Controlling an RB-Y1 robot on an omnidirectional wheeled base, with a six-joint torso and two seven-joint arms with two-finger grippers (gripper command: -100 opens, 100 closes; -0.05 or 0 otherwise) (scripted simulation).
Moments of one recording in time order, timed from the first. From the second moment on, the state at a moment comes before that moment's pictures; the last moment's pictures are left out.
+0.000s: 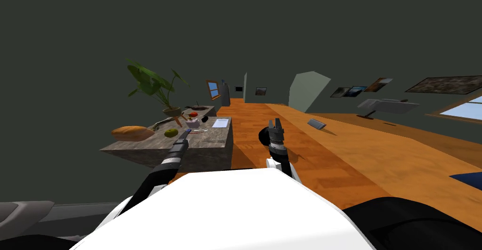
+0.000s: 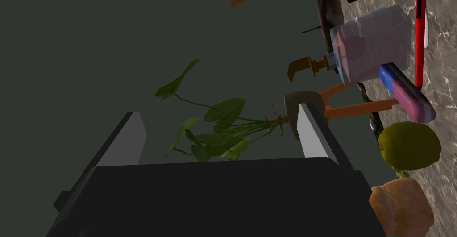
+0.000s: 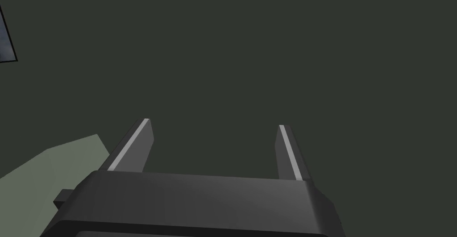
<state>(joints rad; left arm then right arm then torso) 0.75 0.19 0.16 -2.29 0.06 -0.10 -0.11 0.52 0.02 0.05 -2.20 0.09 -0.65 0.03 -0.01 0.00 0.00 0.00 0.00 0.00</state>
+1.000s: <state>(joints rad) 0.88 0.20 0.25 -2.30 0.09 0.16 -0.16 0.52 0.02 0.05 -2.20 0.09 -0.65 0.03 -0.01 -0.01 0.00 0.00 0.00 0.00</state>
